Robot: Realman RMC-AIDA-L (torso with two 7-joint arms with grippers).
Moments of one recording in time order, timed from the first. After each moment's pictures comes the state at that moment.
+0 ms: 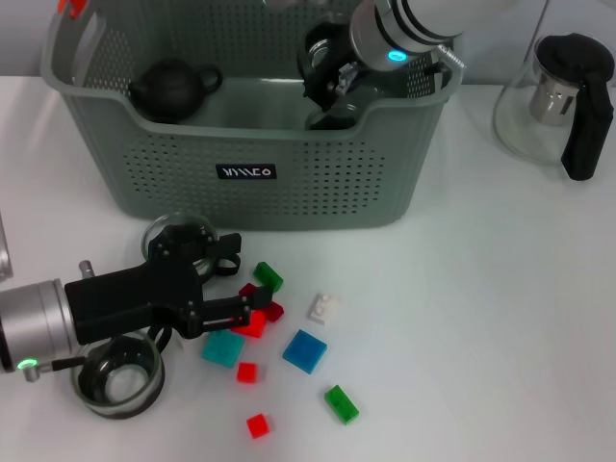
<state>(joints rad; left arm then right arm) -0.43 -2.13 0.48 0.51 2.06 1.59 -1.04 1.36 2.11 -1.38 -0.39 -2.58 -0.71 2.37</state>
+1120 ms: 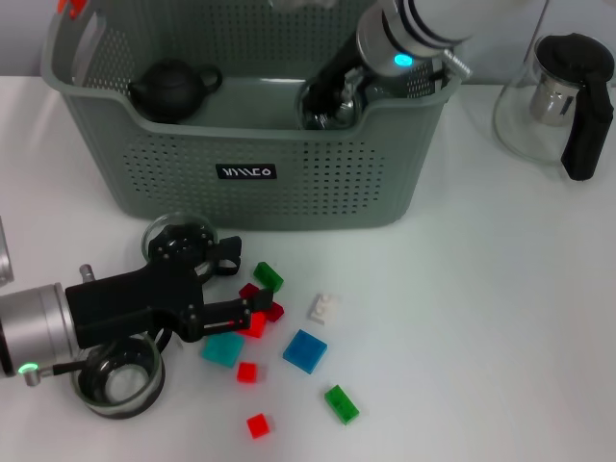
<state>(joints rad) -0.43 -2.14 0.48 0.51 2.06 1.59 -1.04 1.34 2.11 -1.38 -0.42 -2.58 -0.74 2.39</state>
